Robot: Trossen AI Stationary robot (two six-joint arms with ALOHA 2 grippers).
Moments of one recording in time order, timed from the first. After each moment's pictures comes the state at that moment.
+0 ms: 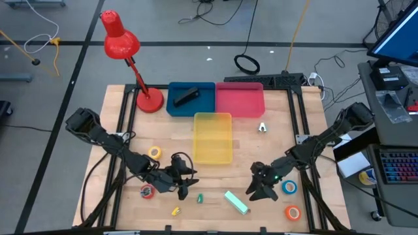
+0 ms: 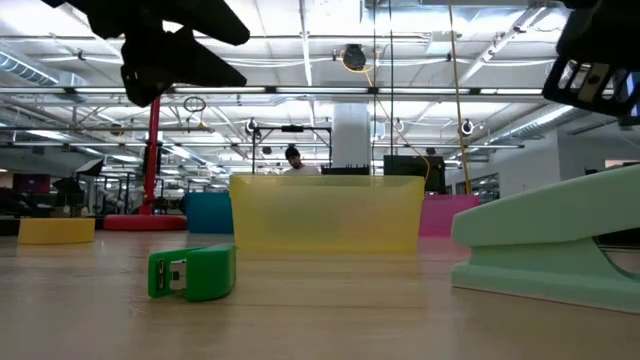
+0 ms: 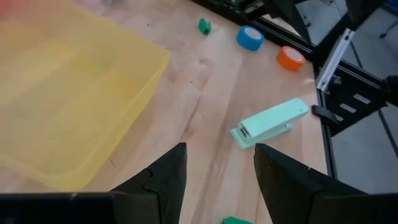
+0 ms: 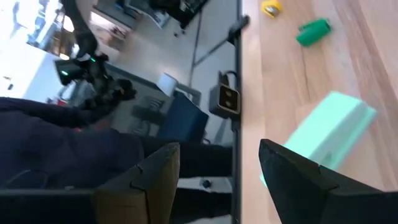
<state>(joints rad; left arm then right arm) -0.58 1.54 0.82 0.14 -0.55 -0.76 0.55 1.26 0.51 0.44 -0.16 1.01</state>
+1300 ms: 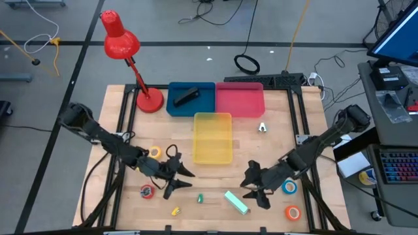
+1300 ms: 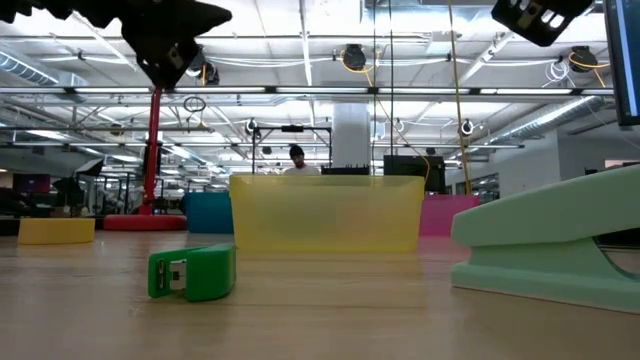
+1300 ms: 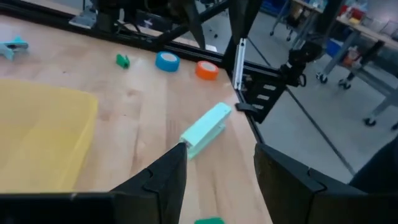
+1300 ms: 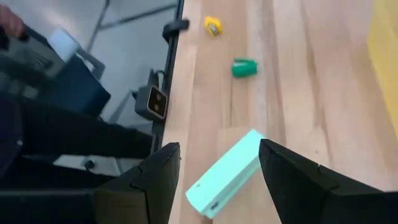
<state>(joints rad) -0.52 1.36 0.59 0.52 -0.24 -0.41 0.61 1.38 0.98 -0.28 0.10 0.65</state>
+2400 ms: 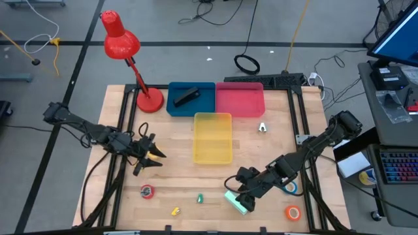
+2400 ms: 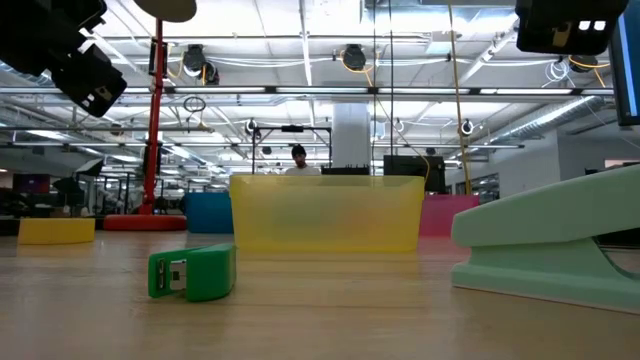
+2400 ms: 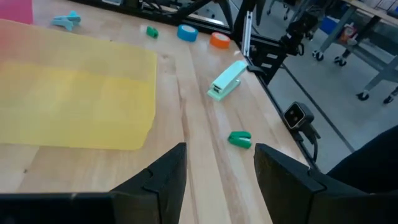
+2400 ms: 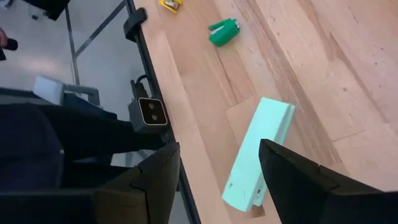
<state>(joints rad) -0.40 0.51 0.28 -0.10 -0.07 -0.36 0.58 1.54 1.13 -0.41 0.05 1.11</state>
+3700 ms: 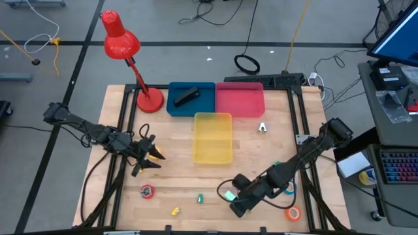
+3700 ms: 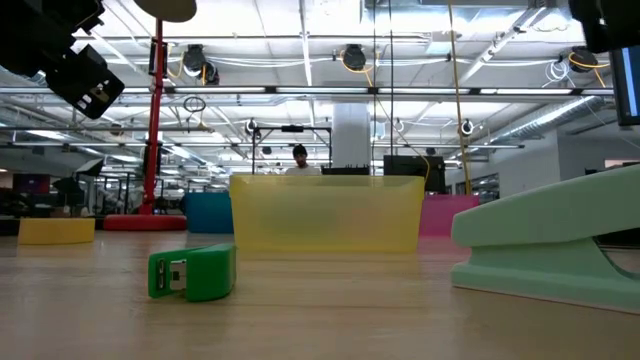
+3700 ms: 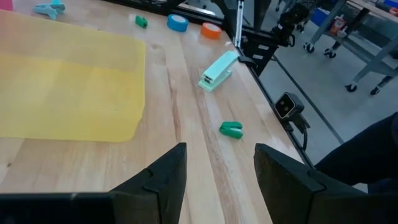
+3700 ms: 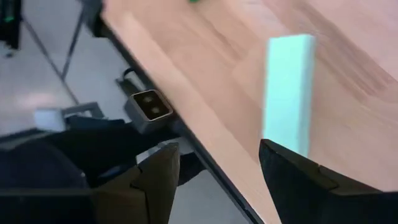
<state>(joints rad) -0.40 0.51 0.29 -0.12 -0.02 -0.36 0.61 1.70 1.28 -0.53 -0.04 1.50</state>
